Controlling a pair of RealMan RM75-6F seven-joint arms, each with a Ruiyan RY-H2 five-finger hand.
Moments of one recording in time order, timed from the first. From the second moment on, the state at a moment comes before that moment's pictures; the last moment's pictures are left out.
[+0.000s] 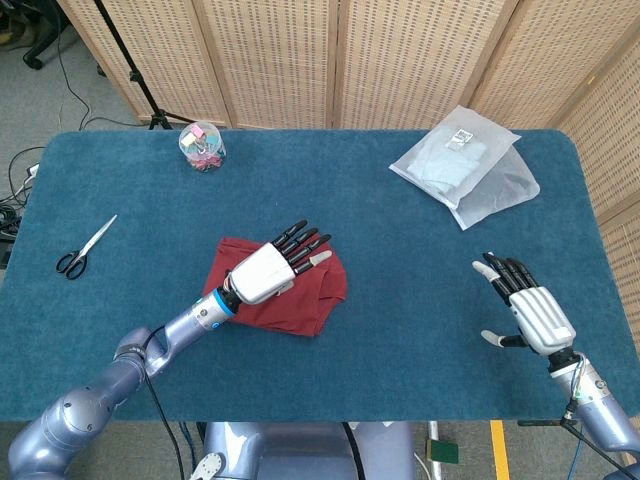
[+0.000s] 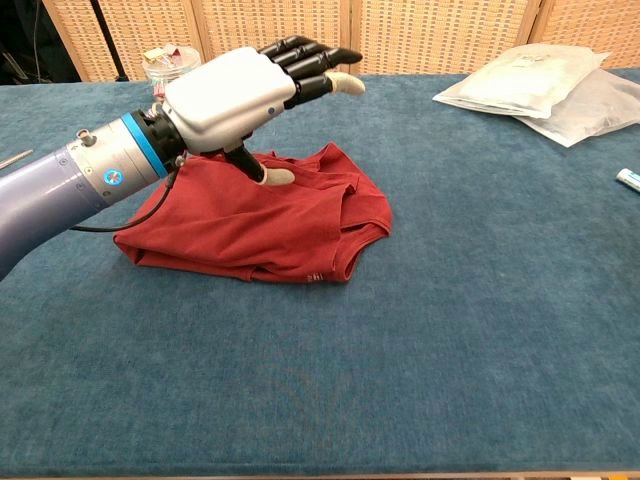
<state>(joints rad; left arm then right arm) -0.97 -1.99 0.06 -0.45 1.70 1.39 -0.25 0.37 -1.16 0.01 -1.40 -1.63 1.29 0.38</state>
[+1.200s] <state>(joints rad) -0.94 -1.99 0.00 -0.50 1.67 1.51 -0.27 0.36 -1.15 0.00 -1.41 -1.64 1.33 0.40</state>
